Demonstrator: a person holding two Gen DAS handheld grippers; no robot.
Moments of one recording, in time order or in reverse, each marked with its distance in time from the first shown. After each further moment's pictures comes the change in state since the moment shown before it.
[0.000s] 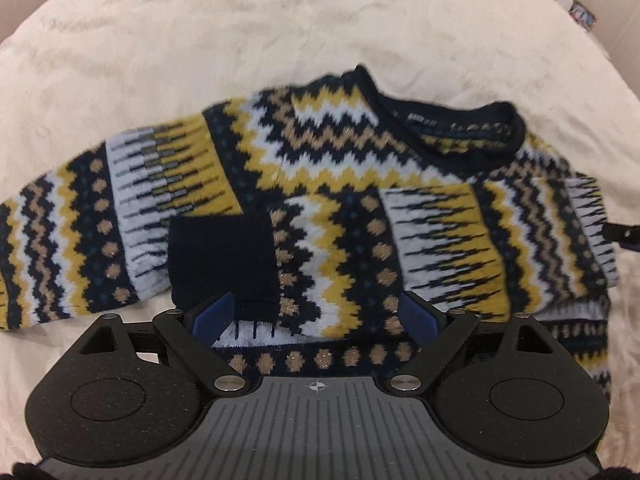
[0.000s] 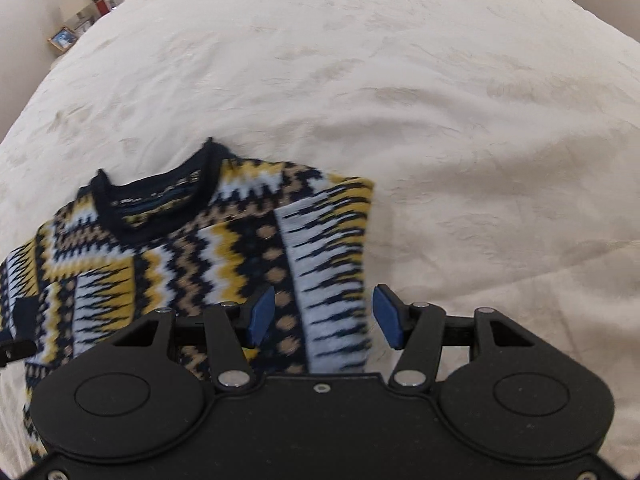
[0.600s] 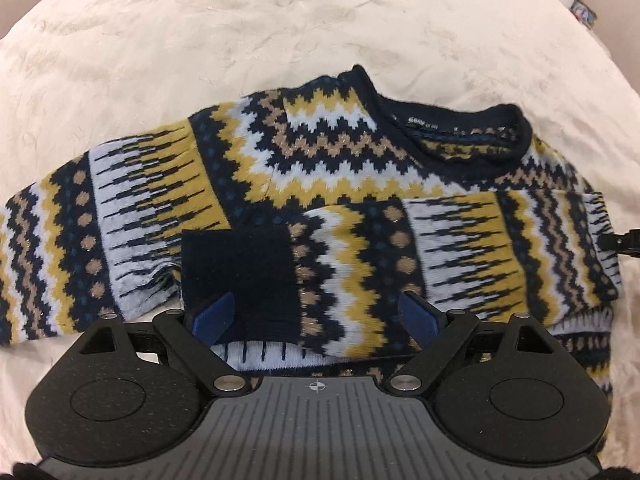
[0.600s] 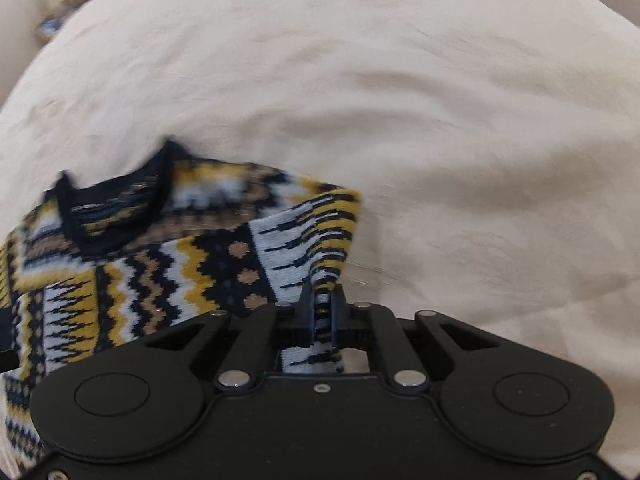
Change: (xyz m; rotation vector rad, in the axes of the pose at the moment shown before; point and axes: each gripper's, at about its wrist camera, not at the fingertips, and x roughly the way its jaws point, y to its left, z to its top) left arm 0.015 -0.007 0.014 0.012 0.004 0.006; right arm 0.040 -0.027 0.015 0.050 0.086 -0.038
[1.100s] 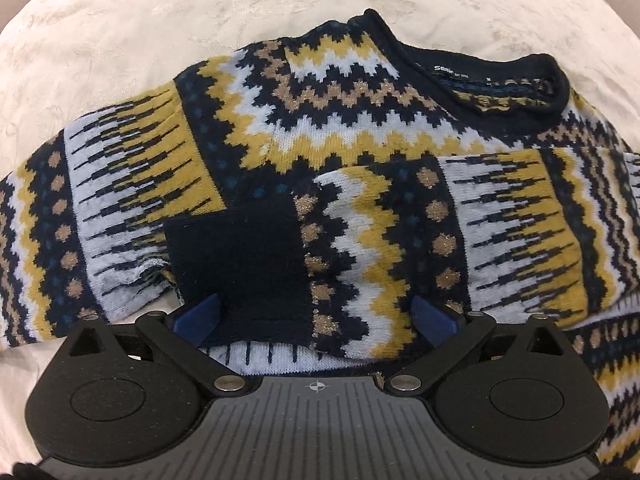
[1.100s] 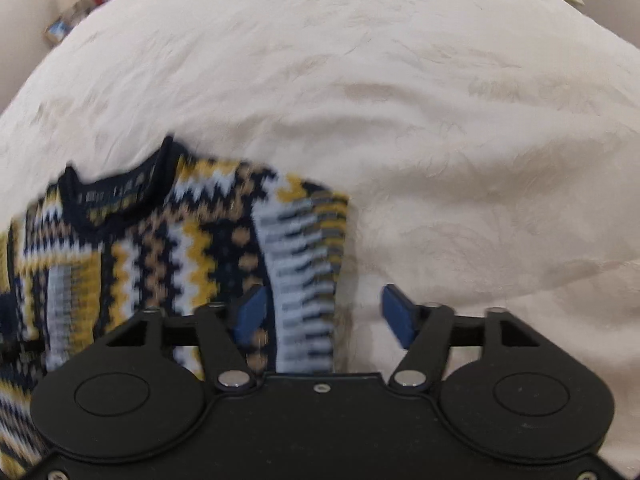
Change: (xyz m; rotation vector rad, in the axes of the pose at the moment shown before) left arm 0.041 -0.003 0.000 0.044 0.053 0.066; right arm -0.023 0.009 -0.026 -0.118 -0.071 -0.018
